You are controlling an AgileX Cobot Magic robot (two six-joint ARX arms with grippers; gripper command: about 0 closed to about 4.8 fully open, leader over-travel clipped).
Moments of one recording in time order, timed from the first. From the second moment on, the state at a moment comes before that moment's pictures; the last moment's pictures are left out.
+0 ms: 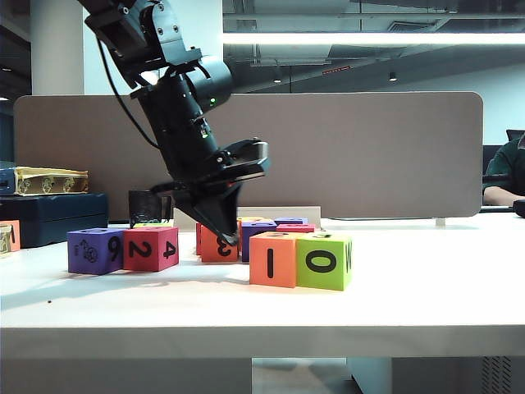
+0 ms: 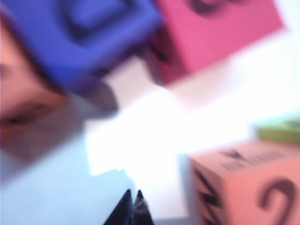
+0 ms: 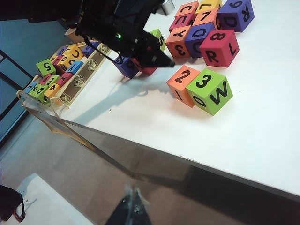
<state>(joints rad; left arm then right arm) -0.52 2.00 1.52 -0.59 0.17 0.05 -0.03 0.20 0.61 -0.87 -0.76 0.21</state>
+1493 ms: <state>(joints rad) -0.63 1.70 1.52 -0.88 -0.01 0.08 -0.03 0.20 0.61 -0.90 -0.76 0.18</state>
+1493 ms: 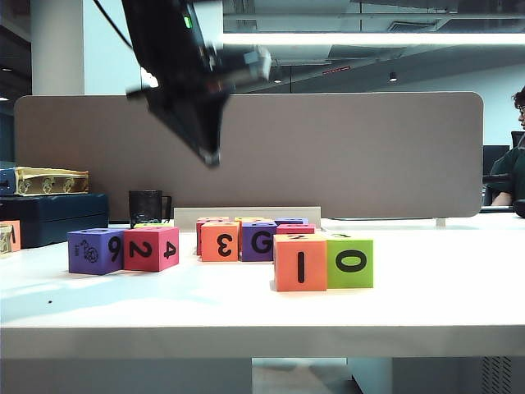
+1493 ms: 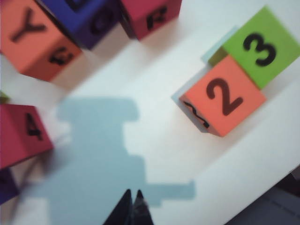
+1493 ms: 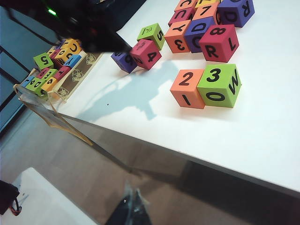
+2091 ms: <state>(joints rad) -0.63 0.97 1.09 -0.83 -0.27 0.06 -0.03 0.20 0.61 -0.72 -0.57 0.10</state>
